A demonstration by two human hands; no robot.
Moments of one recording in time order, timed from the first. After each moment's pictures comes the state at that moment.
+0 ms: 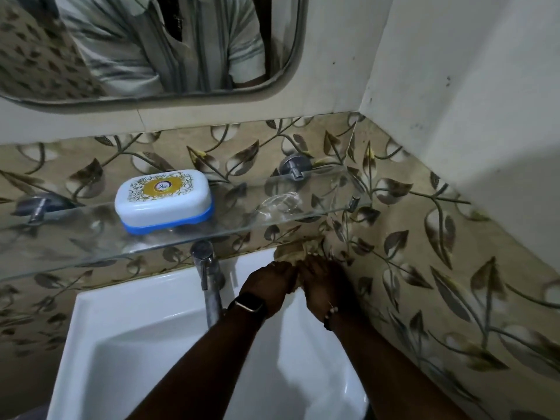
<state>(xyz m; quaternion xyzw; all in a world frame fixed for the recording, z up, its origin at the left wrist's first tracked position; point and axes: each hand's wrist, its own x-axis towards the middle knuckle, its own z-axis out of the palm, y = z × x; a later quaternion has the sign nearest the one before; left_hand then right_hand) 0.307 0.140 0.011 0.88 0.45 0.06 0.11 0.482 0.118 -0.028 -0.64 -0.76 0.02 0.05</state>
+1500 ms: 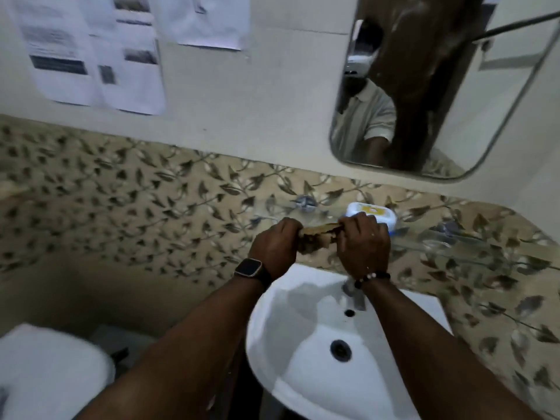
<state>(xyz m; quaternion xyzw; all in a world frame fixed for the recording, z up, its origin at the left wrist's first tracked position) 0.027 -0.052 0.202 0.68 0.63 0.37 -0.09 0.221 0.035 0.203 -0.43 -0.77 -0.29 0.36</state>
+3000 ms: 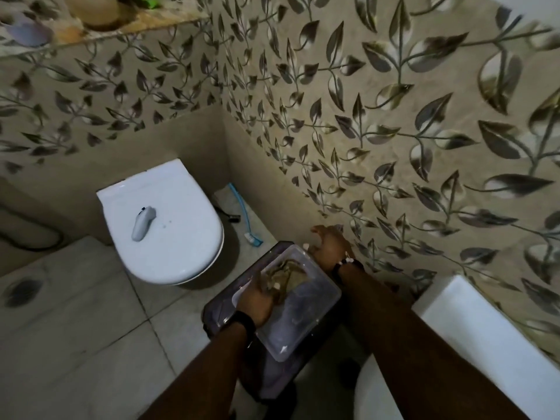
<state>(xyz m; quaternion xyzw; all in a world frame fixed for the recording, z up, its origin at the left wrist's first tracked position) -0.176 -0.169 -0.114 0.04 0.82 0.46 0.34 -0.174 0.048 -0.072 -0.28 -0.91 0.28 -0.12</state>
